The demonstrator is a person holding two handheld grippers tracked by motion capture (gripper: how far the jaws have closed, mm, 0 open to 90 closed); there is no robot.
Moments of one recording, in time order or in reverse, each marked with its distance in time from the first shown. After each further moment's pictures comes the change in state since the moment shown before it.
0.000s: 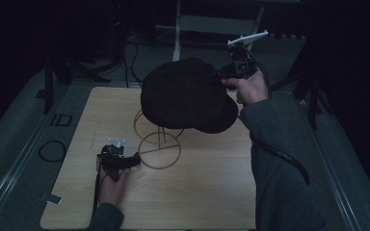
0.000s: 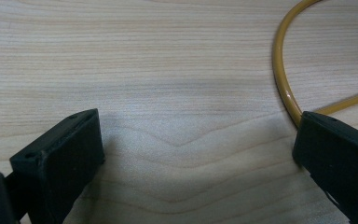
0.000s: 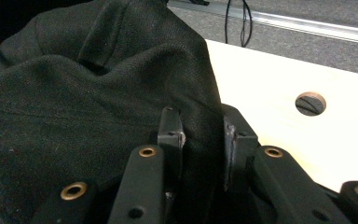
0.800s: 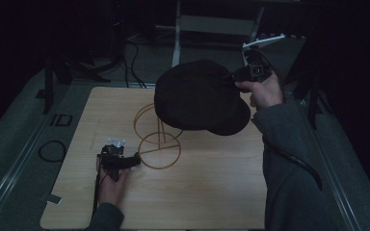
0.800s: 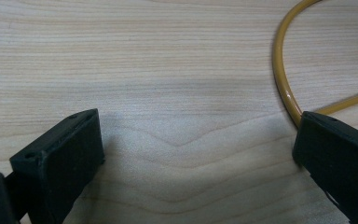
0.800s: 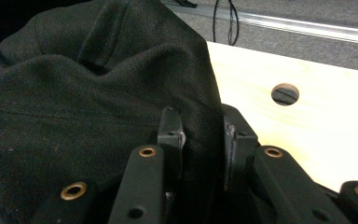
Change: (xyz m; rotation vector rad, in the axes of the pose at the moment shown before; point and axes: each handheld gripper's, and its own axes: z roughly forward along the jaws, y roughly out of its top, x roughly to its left) left arm 0.000 0.000 0.000 0.001 -0.003 -0.003; right arm -0.024 -0.014 -0.021 -0.016 -0.028 0.024
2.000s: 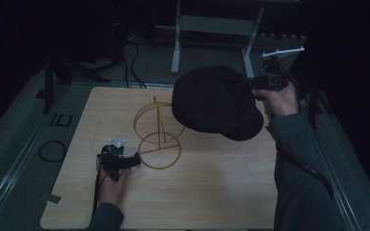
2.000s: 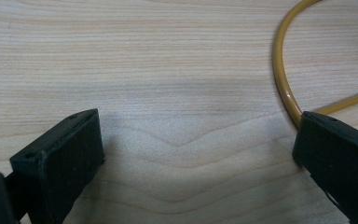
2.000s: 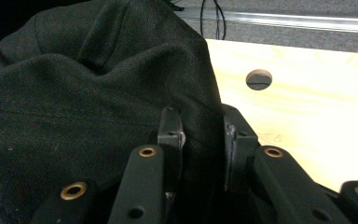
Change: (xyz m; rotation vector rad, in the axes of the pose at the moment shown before) left arm 0.000 0.000 0.000 0.002 0.001 0.006; right arm -0.044 -0.028 -0.016 -0.030 -0.015 0.073
